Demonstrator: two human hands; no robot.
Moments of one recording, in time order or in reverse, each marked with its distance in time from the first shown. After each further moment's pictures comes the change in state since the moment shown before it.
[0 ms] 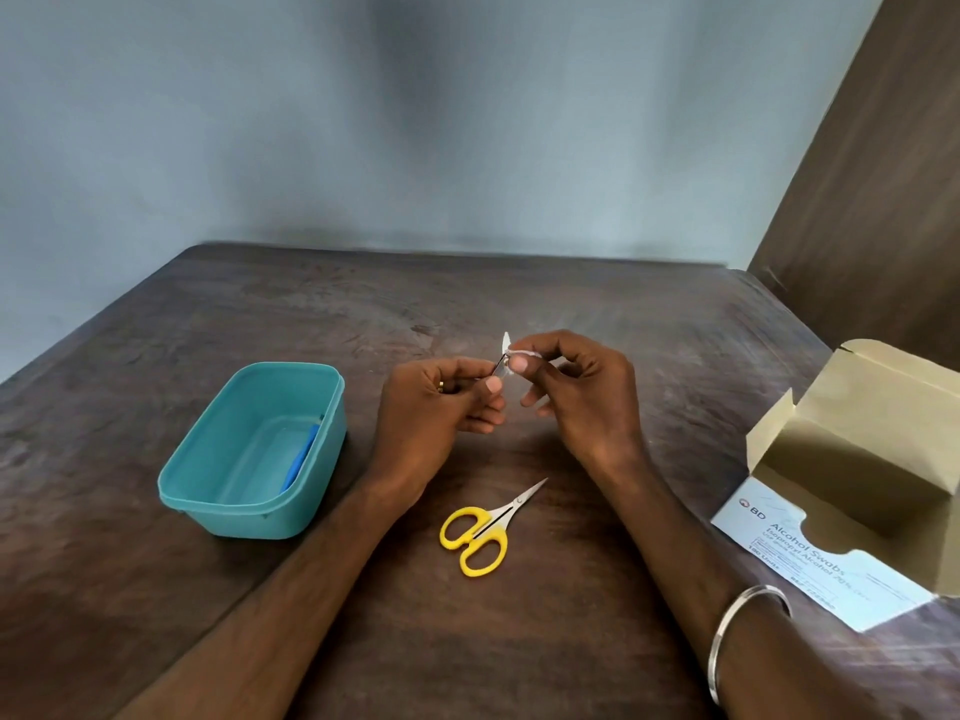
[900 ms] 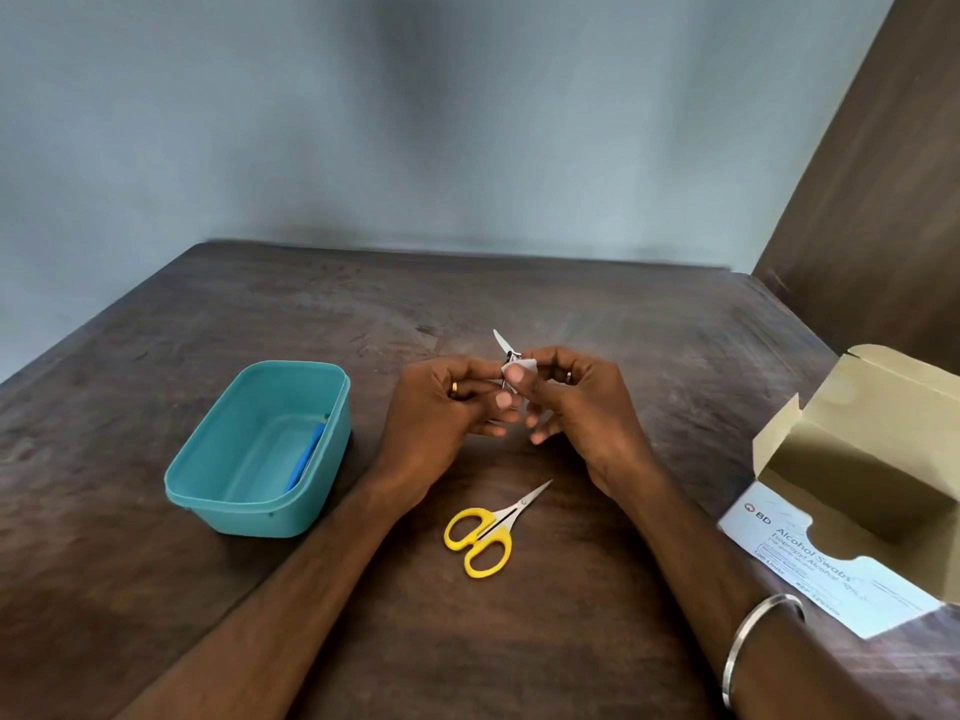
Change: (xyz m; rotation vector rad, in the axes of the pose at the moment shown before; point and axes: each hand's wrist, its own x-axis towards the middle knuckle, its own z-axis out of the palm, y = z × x) left_hand 0.000 0.000 -0.001 -0.054 -0.076 0.019; right_hand -0.003 0.001 -0.001 0.165 -0.182 0.234
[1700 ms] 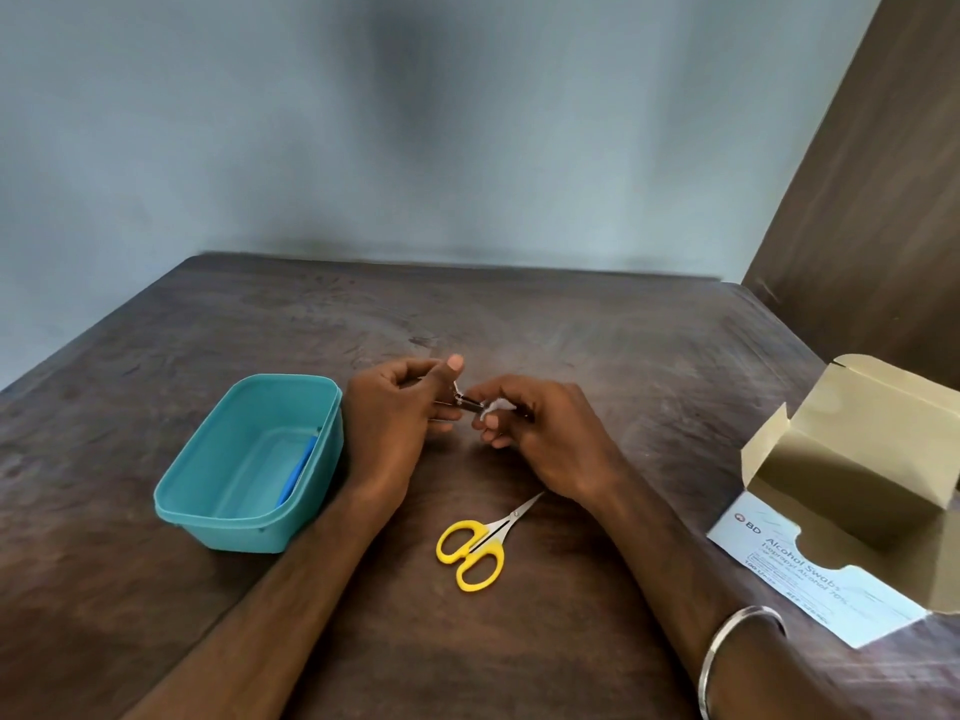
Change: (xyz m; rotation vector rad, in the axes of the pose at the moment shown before) left_hand 0.006 0.004 -0.009 0.032 0.351 -0.085; right_hand 0.000 0.006 0.007 -0.438 -0.203 -0.183
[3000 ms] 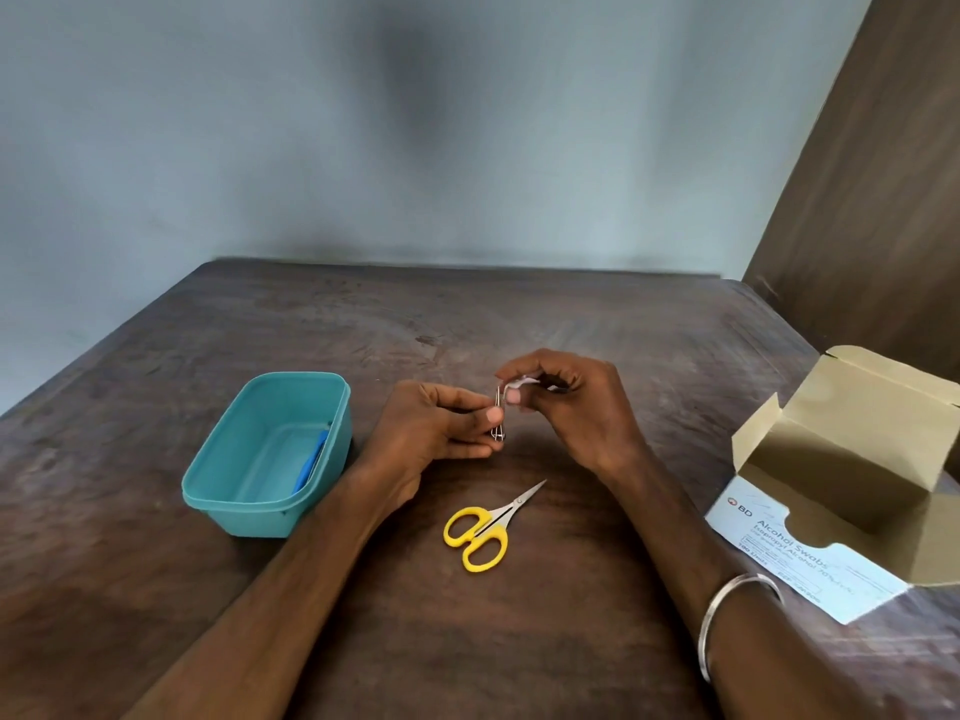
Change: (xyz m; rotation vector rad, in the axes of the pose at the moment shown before) left_hand -0.006 0.003 -0.004 -0.055 -0.399 -0.298; right_hand 0.003 0.007 -0.018 0.093 0.208 -0.138
